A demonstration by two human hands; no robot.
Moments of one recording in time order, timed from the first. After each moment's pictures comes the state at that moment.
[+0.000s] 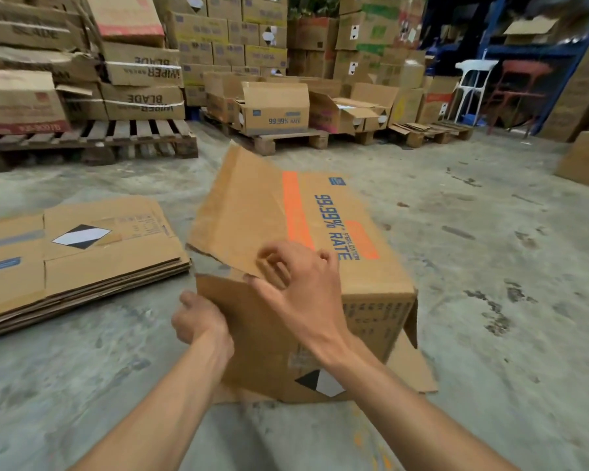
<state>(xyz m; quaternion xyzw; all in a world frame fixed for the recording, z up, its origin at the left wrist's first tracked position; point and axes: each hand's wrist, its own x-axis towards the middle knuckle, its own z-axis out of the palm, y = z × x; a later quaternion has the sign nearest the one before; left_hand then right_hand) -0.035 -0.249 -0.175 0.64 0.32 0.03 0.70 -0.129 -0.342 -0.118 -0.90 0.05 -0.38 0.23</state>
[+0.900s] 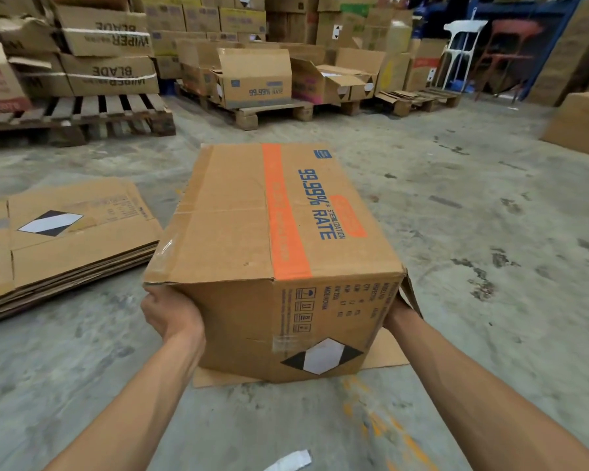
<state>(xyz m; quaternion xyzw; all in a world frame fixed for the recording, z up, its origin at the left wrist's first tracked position) -0.039 -0.239 -0.184 0.67 0.26 0.08 0.69 -0.164 -0.485 -0.207 -0.51 0.38 -0.14 0.75</state>
